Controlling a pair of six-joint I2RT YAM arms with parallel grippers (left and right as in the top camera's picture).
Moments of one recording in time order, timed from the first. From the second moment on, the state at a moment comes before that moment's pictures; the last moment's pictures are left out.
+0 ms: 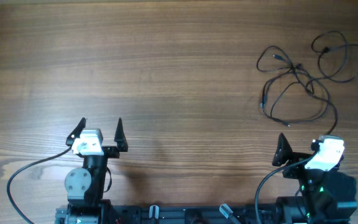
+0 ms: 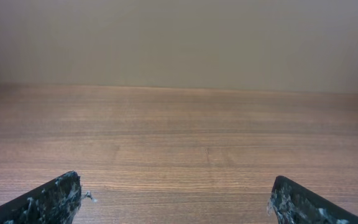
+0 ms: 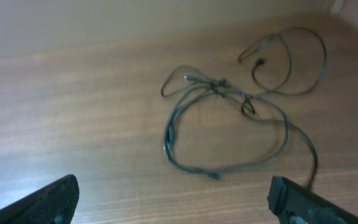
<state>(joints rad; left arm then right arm) -0.03 0.01 0.01 -0.07 0.00 -0.04 0.02 0.08 0.52 -0.81 0.08 0.13</state>
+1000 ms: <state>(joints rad) -0.03 0.01 0.01 -0.07 0.00 -0.04 0.02 0.02 0.01 0.27 0.02 0.16</state>
